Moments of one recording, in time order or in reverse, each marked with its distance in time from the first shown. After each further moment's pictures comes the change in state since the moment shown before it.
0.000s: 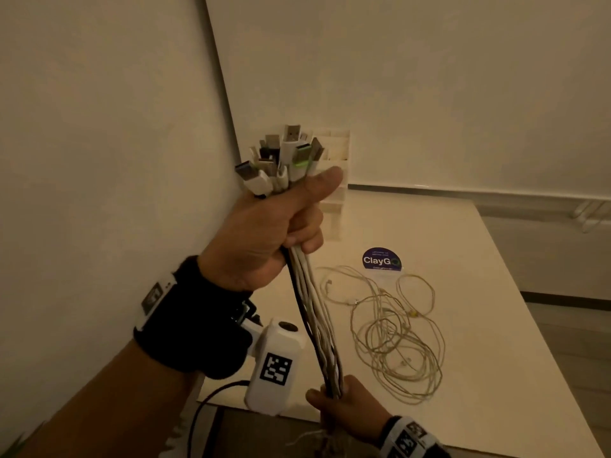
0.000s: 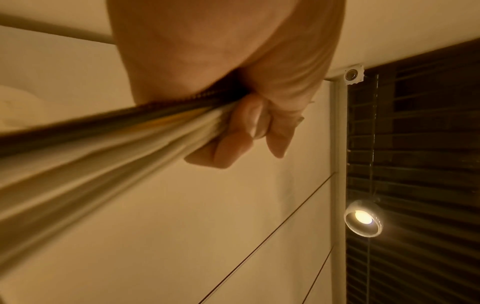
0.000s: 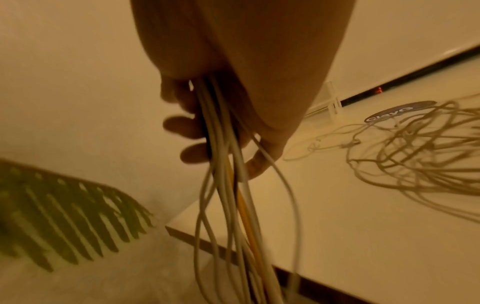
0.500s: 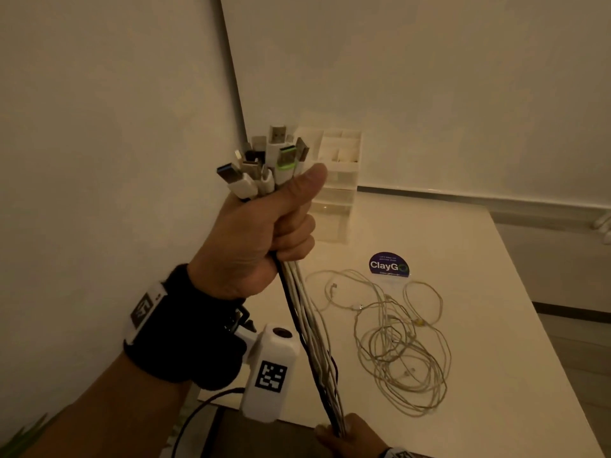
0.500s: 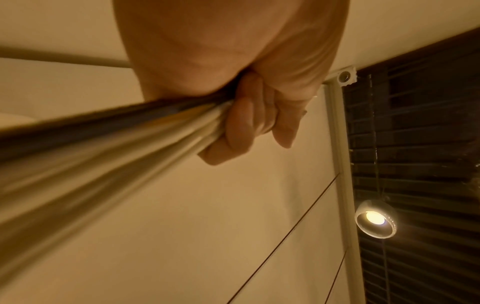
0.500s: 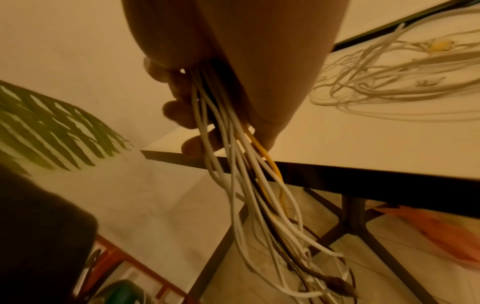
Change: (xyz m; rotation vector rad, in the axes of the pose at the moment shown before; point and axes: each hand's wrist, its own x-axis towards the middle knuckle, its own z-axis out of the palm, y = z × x) left_hand 0.001 0.006 -0.010 -0.108 -0.008 0.025; right_hand 0.011 0.050 0.011 -0.112 -0.103 0.354
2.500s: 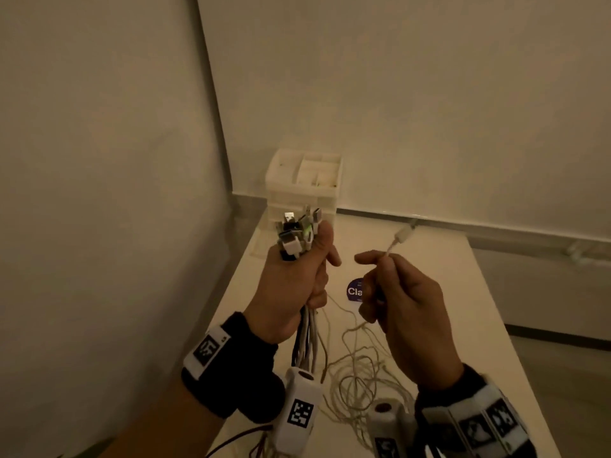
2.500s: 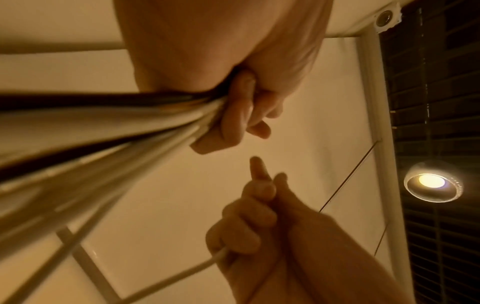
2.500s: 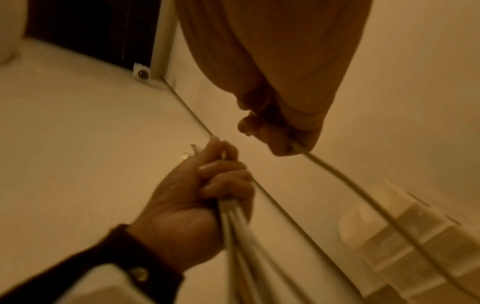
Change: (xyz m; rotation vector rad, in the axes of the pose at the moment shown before) left_hand 0.061 -0.091 0.018 0.153 0.291 -0.043; right_hand -0.126 -0.160 -0.173 0.541 0.634 -0.897
